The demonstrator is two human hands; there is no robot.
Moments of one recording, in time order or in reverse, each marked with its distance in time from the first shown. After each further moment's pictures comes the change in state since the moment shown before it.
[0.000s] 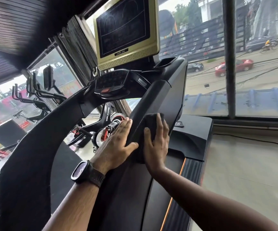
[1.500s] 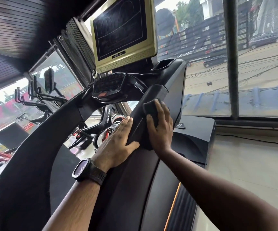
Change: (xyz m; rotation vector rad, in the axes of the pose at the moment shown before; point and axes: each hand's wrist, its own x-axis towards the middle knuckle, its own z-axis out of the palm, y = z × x) left_hand 0.044 0.009 0.002 0.034 -0.024 -0.002; right_hand 0.093 0.019 -0.004 -0.073 -0.012 -0.122
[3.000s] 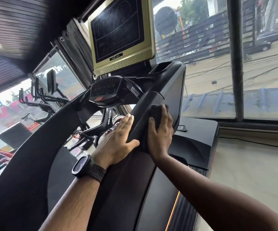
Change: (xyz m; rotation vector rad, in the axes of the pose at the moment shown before) left_hand 0.058 0.015 0.001 0.079 -0.011 -0.003; right_hand 0.029 0.007 0.002 0.086 0.016 0.243
